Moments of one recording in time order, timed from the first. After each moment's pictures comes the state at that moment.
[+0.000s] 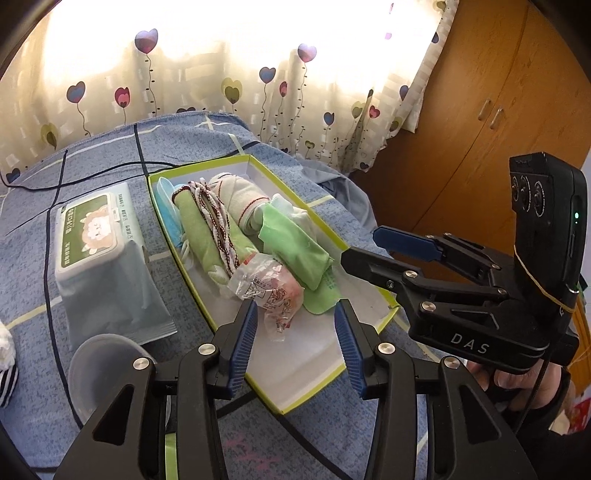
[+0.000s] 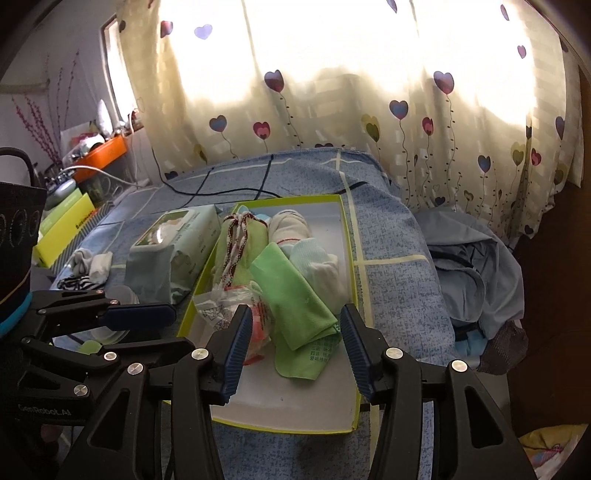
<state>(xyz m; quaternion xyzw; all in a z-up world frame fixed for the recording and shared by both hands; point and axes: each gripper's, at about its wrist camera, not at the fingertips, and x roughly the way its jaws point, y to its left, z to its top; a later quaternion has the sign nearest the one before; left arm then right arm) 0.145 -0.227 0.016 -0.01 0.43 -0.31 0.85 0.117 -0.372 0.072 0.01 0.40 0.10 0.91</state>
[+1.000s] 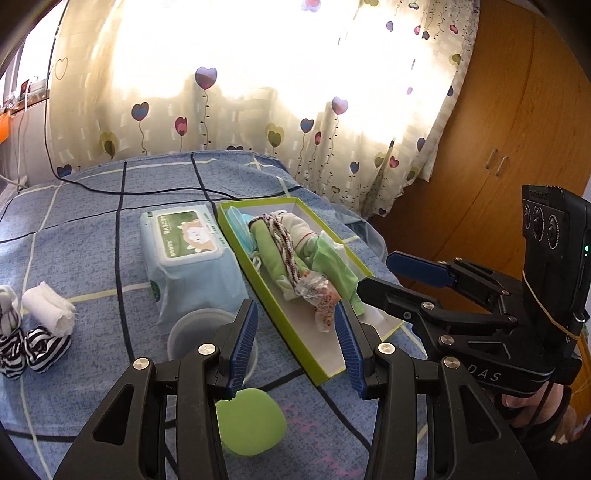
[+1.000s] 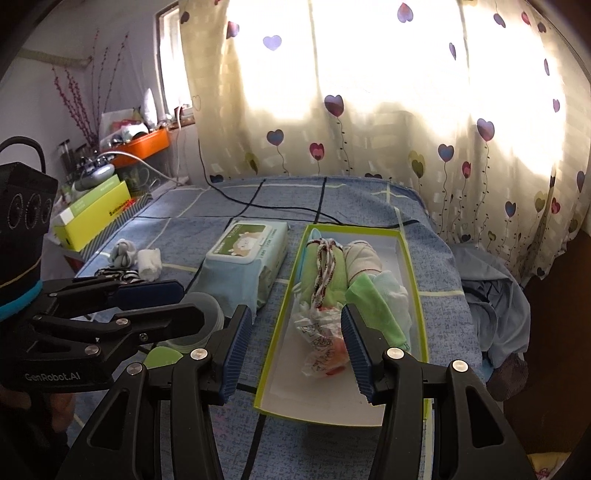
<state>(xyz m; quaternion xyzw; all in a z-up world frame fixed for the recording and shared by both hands) 0.112 -0.147 0.049 -0.06 0.37 -0.27 0.89 0.092 -0.294 0.106 -0.03 0.37 0.15 0.91</state>
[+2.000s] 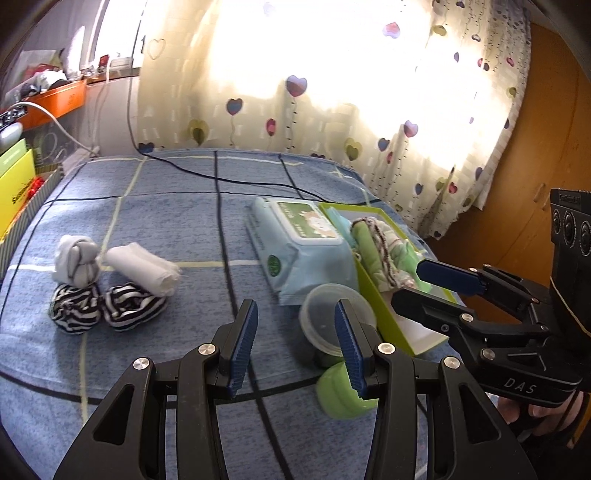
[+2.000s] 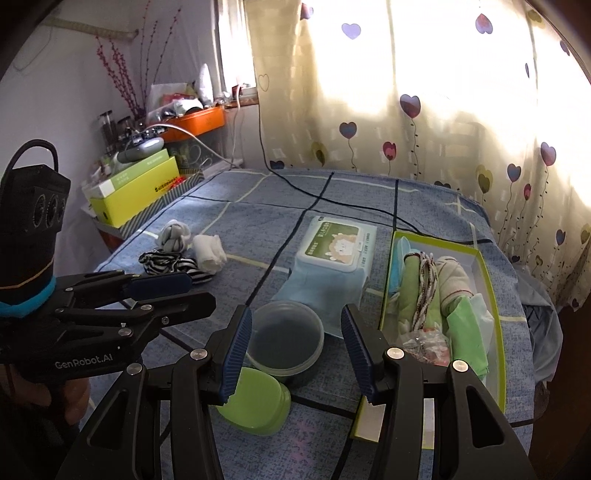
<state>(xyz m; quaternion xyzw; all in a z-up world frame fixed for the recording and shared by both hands) 0.093 -0.057 0.033 -0.09 0.37 -0.15 0.91 0.098 -0.206 0.098 -0.07 0.39 0.23 0.89</state>
